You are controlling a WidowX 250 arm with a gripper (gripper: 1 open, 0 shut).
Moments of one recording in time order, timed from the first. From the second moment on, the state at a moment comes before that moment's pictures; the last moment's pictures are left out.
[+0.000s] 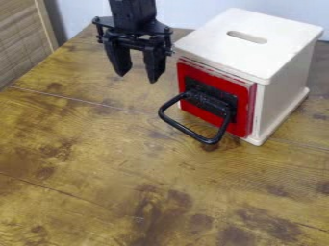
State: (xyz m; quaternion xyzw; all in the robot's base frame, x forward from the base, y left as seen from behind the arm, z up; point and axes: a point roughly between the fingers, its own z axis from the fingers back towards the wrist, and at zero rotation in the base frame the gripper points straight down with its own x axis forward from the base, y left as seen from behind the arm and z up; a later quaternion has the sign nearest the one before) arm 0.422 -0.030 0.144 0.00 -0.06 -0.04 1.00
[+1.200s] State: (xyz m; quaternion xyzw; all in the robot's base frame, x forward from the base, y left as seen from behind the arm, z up) arm 0.423 -0.030 0.134 0.00 -0.05 -0.04 1.00
